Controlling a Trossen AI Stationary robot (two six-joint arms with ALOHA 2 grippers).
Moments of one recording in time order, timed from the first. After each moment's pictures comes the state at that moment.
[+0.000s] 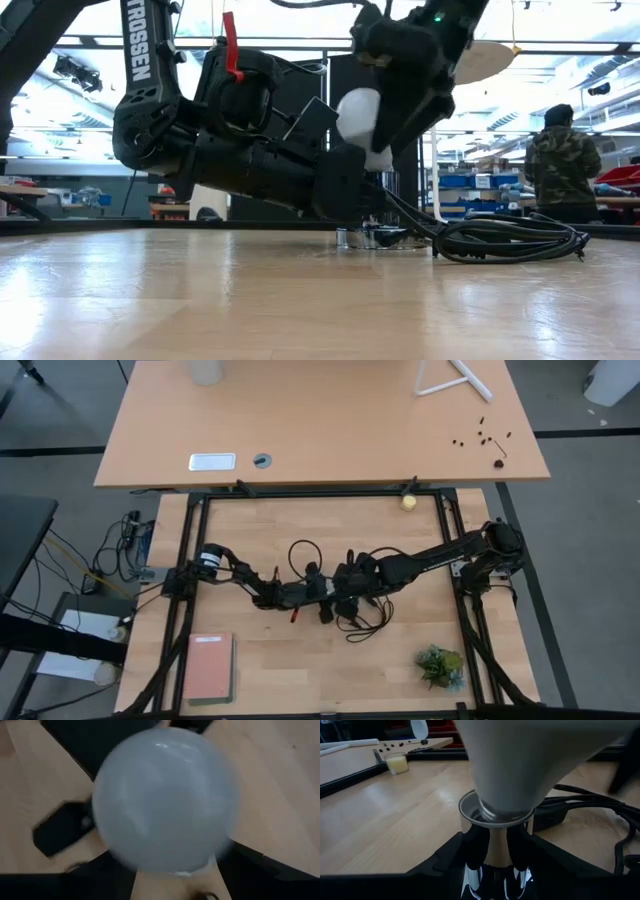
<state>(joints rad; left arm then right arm) -0.14 2.20 0.84 1.19 -0.45 -0.04 0.18 1.73 1.27 -0.70 0.30 0.58</state>
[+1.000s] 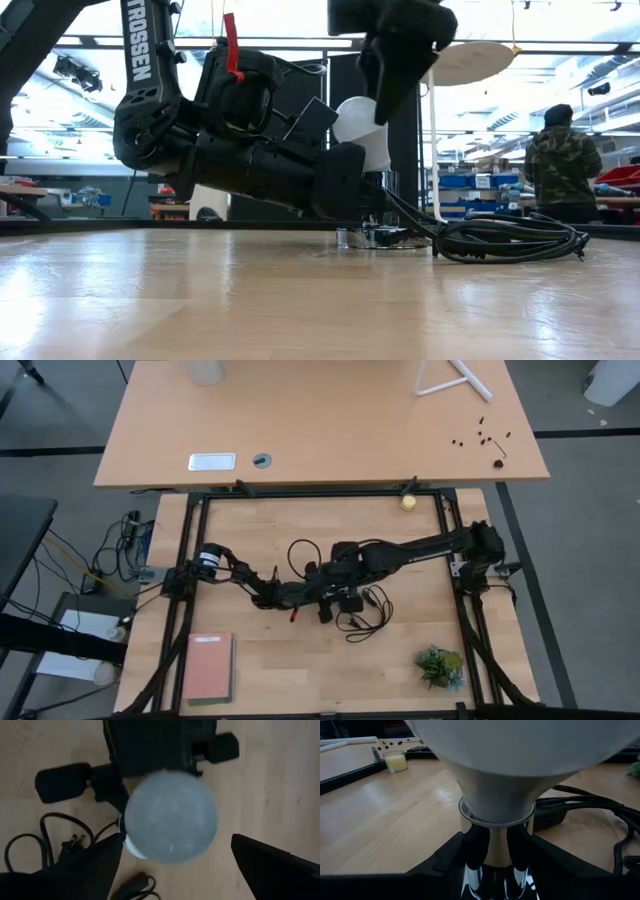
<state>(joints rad) -0.14 2.20 0.84 1.18 -0.43 -0.06 0.13 1.87 1.64 -1.06 0.23 0.04</state>
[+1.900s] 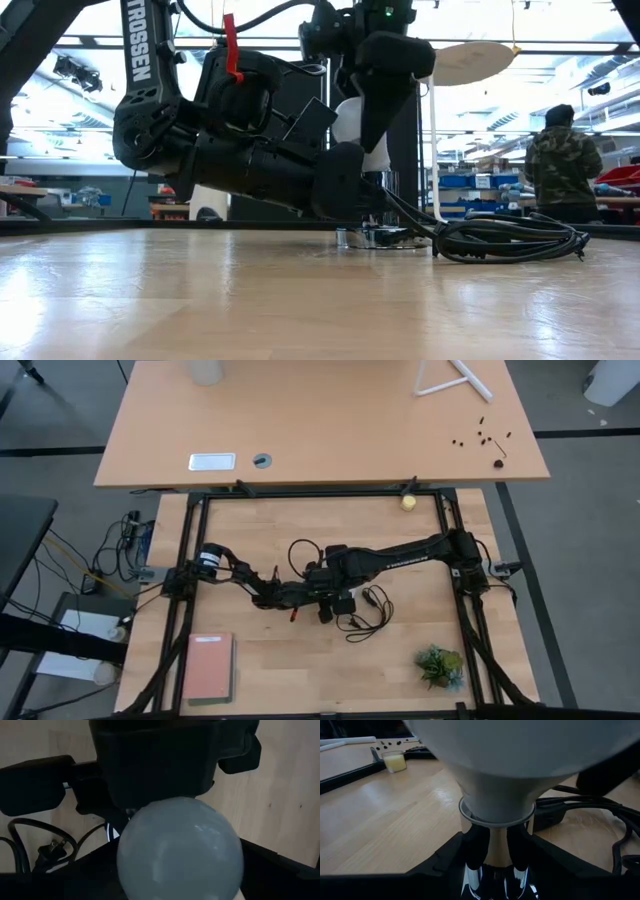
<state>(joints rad) -0.14 2.20 0.83 1.19 -0.42 -0.06 0.13 2.04 1.81 -1.18 0.26 -0.01</state>
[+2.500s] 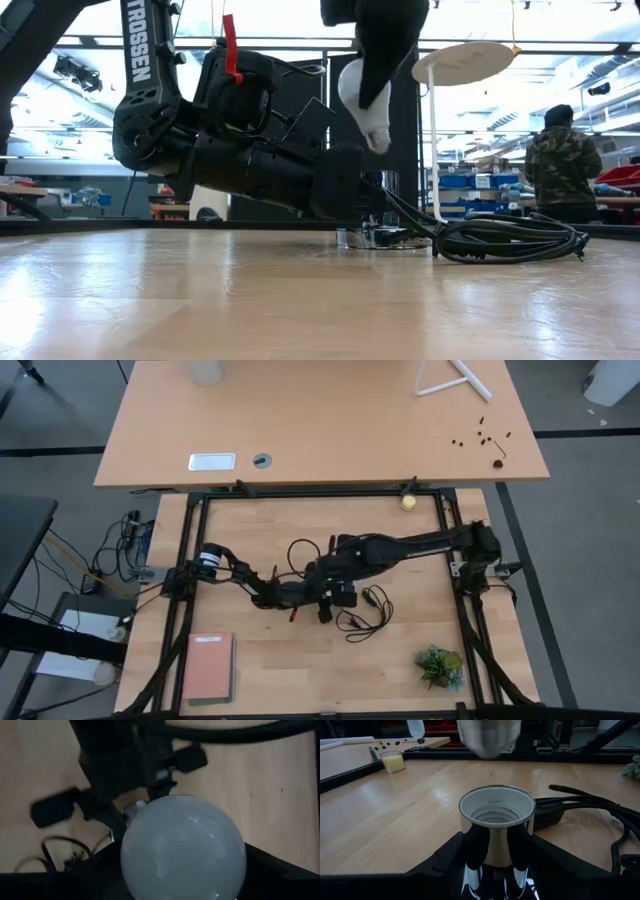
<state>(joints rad) -0.14 2.20 0.83 1.19 -0.42 -0.06 0.11 1.88 1.73 -1.12 0.26 0.17</state>
